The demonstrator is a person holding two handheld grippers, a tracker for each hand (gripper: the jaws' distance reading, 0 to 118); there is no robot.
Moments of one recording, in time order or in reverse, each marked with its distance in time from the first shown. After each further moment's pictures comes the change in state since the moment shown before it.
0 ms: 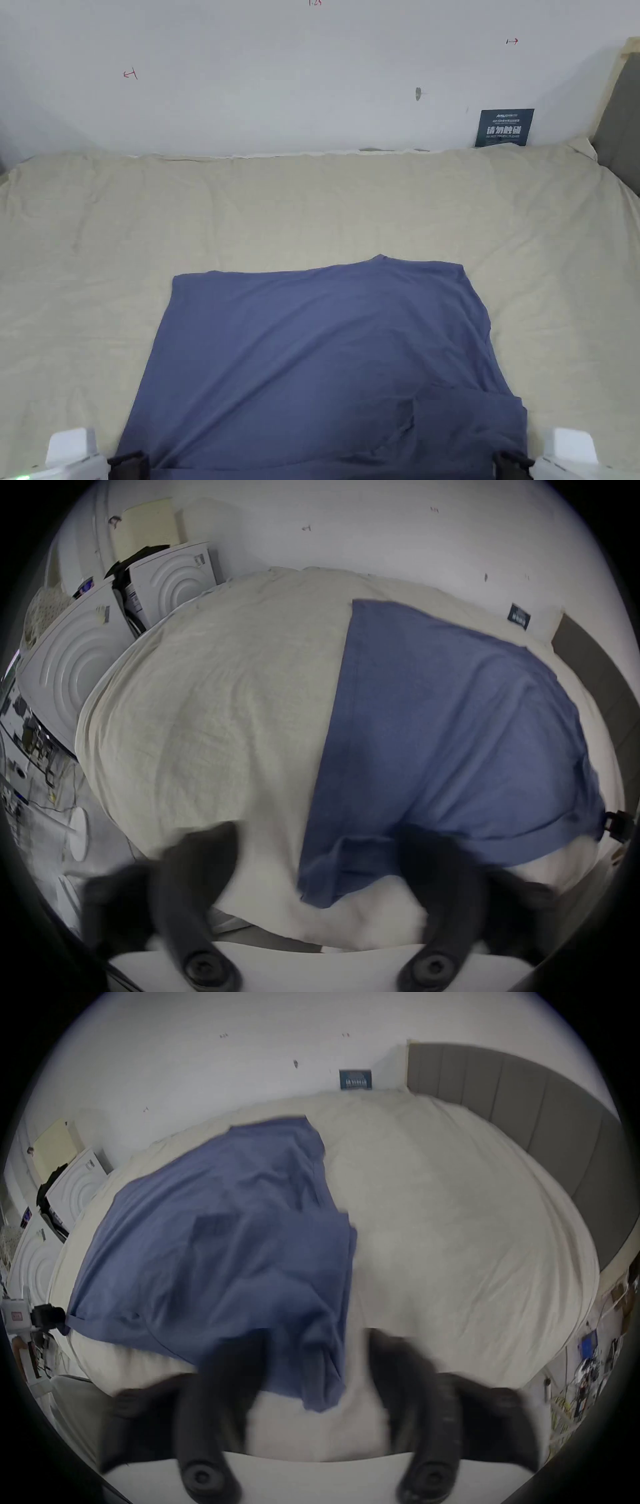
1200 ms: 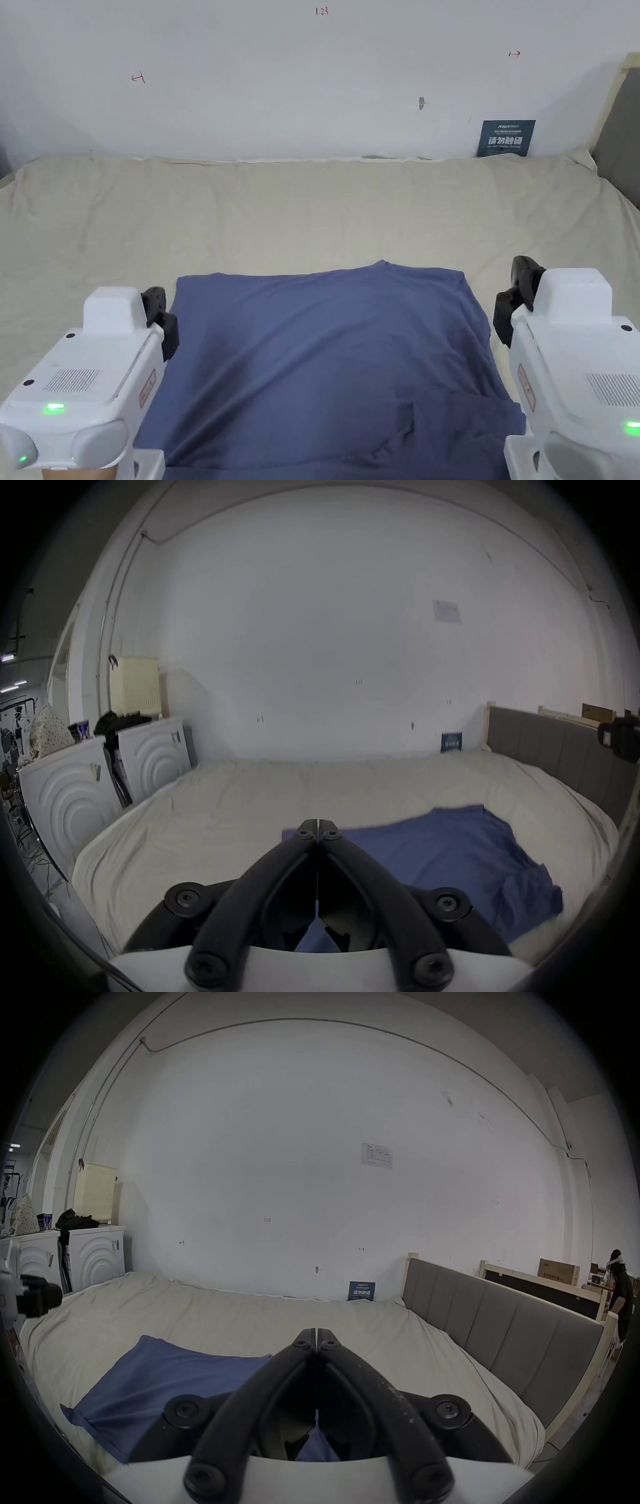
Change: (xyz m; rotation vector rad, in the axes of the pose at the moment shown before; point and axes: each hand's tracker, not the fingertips) left arm 0.088 0.098 0.095 0.662 -0.125 -0.162; right arm -0.087 0.103 0.146 0.786 -0.096 0.147
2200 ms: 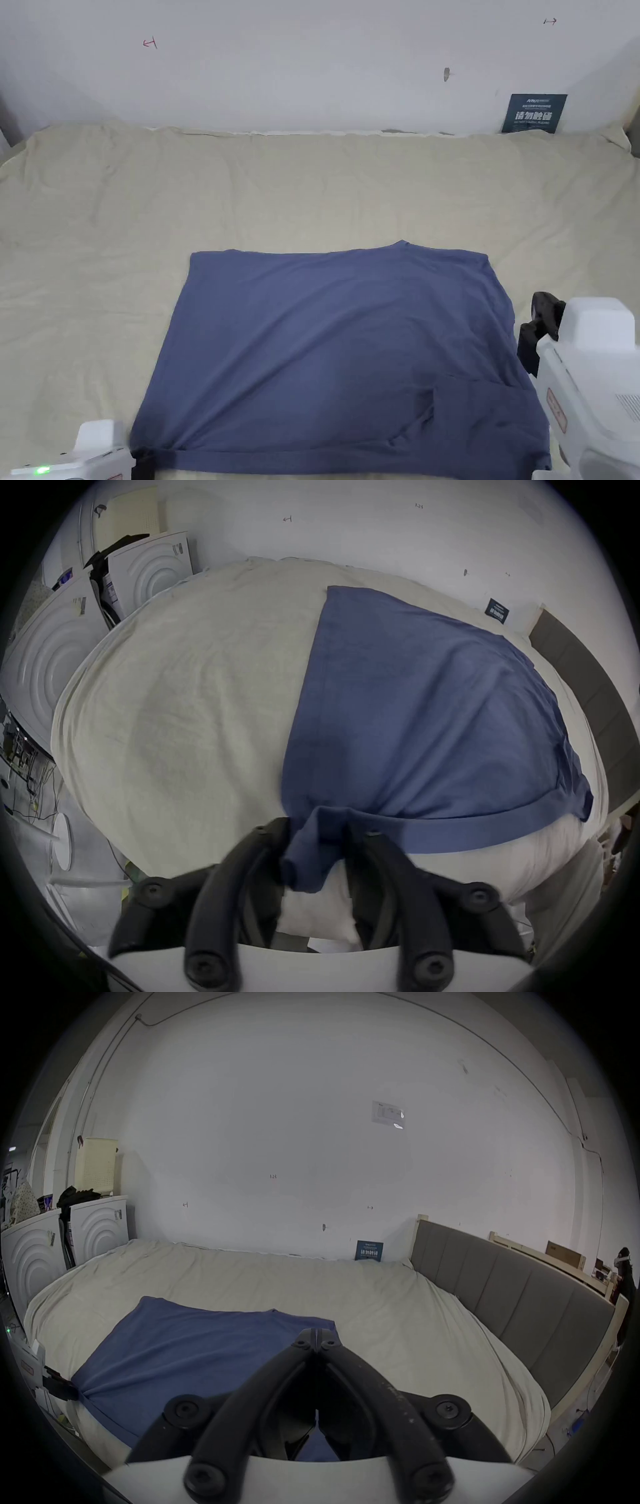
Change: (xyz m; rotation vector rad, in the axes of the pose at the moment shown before) left arm -0.071 -0.168 0.010 -0.708 -0.005 0.164; right arm 0.003 -0.044 -0.016 -0.195 0.029 0.001
